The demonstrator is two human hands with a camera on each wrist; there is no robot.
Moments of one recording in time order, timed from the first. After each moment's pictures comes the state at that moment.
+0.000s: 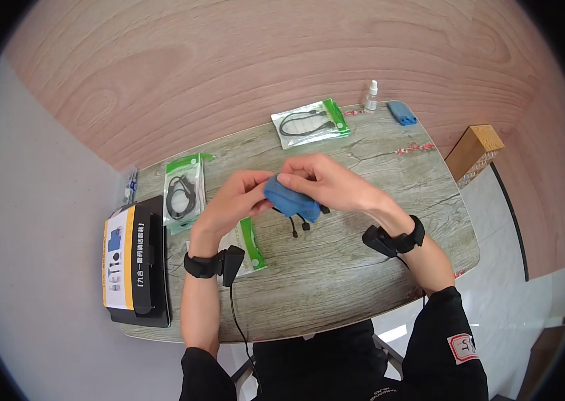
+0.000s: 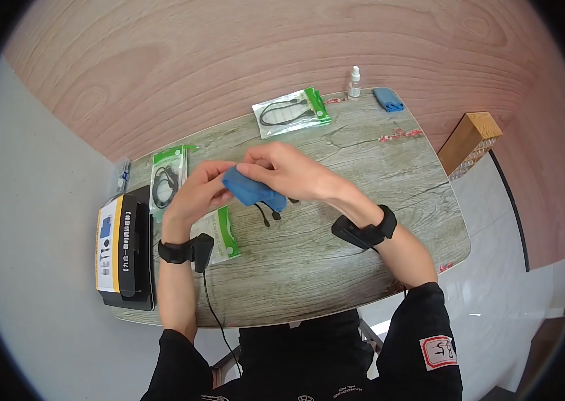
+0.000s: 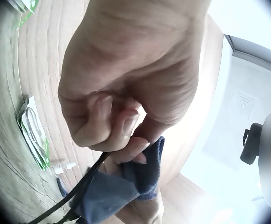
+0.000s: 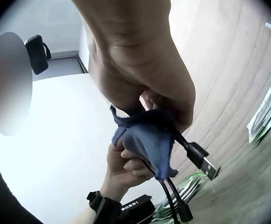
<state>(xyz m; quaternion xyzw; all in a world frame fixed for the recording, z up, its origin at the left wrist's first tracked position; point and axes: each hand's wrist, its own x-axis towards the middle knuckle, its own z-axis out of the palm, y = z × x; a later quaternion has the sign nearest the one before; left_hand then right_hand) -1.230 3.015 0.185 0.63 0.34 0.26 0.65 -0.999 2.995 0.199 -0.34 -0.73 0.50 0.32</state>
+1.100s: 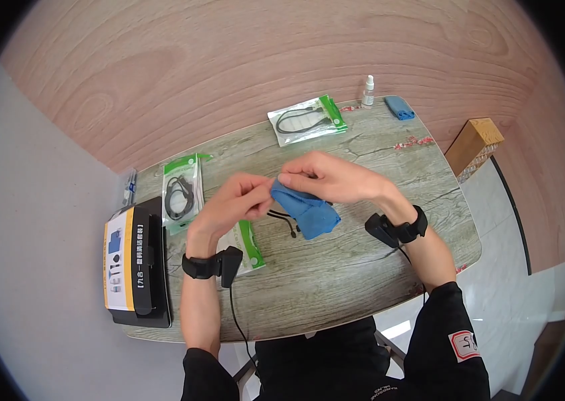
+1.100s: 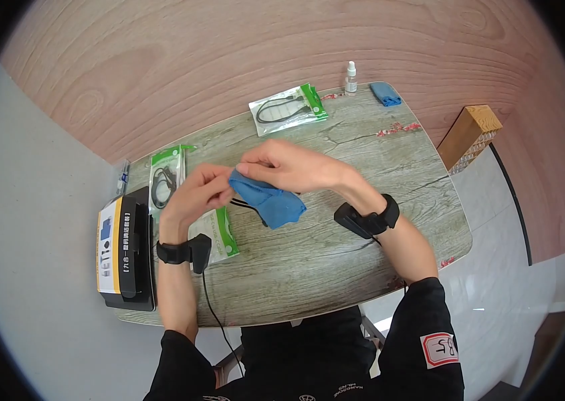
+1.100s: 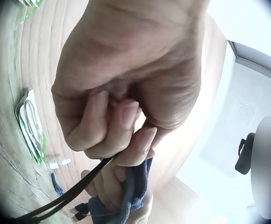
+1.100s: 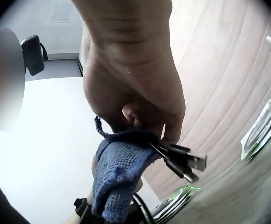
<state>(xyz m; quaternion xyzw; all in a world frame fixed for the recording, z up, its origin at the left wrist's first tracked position) -1.229 3.011 0.192 0.65 0.33 0.22 0.65 -0.985 3.004 0.200 -0.27 -0.80 0.46 0.28</state>
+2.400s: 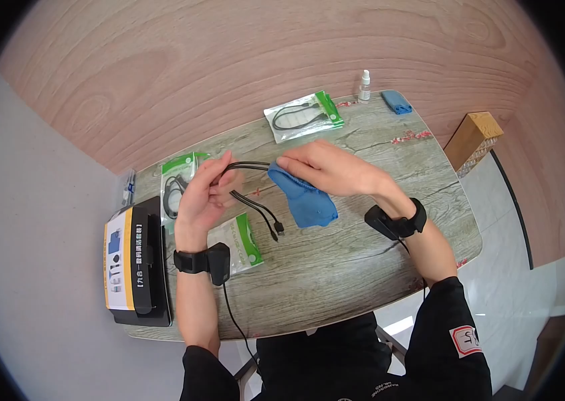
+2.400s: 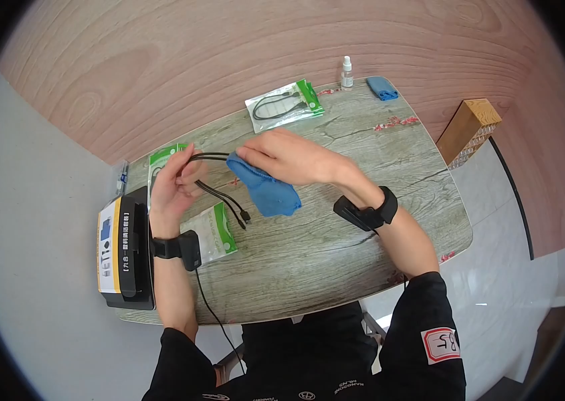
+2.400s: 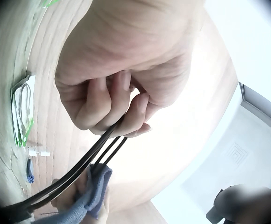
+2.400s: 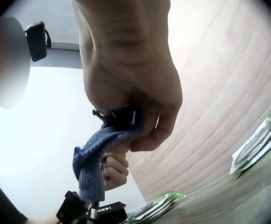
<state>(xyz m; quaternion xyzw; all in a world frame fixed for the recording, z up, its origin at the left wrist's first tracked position) -1.251 3.024 0.191 0.43 0.26 0.38 0.78 -0.980 3.002 0.207 -0.34 -0.83 0.33 0.29</state>
